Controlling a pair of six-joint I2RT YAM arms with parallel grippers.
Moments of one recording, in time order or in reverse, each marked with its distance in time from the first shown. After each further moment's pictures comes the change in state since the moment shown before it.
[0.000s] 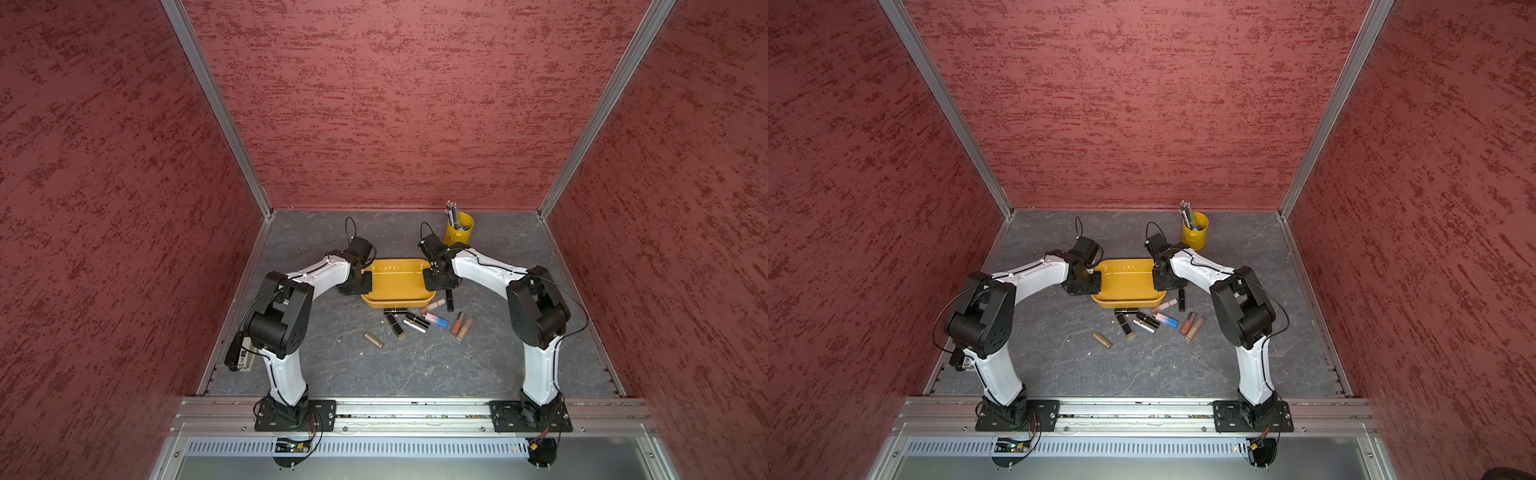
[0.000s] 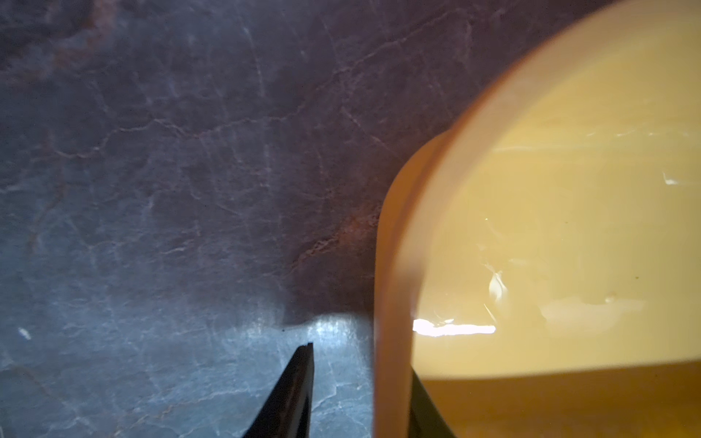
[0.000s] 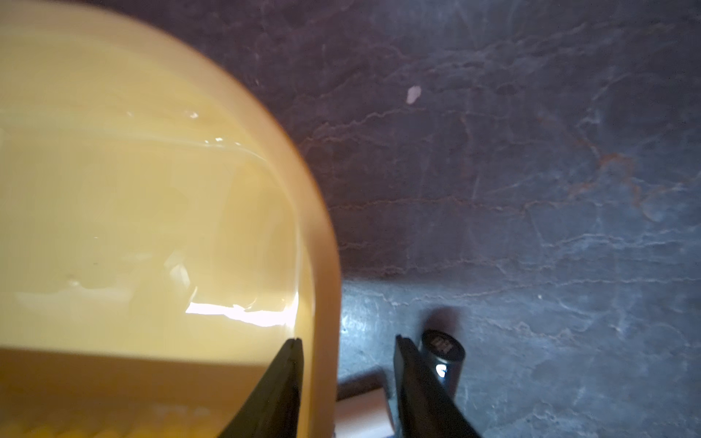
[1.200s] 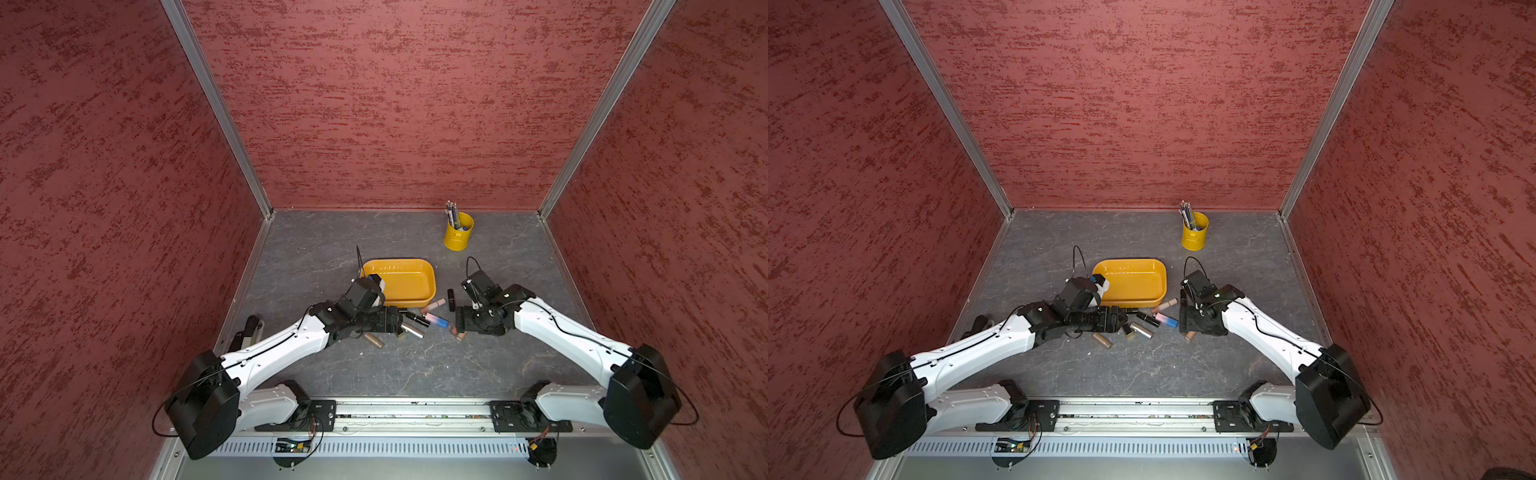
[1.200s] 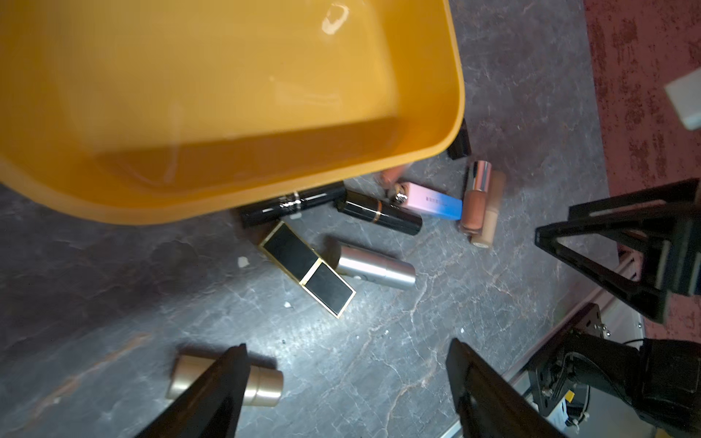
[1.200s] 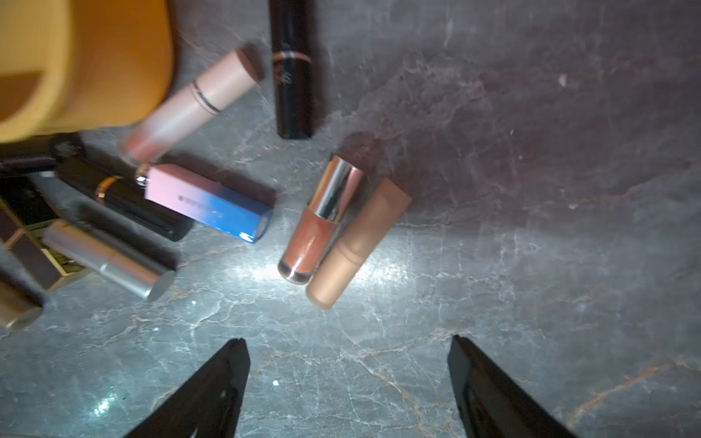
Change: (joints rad) left arm -0.397 -0.615 -0.470 0.258 0.173 -0.248; right arm 0.016 -0.691 -0.645 -0.101 -0.088 0.214
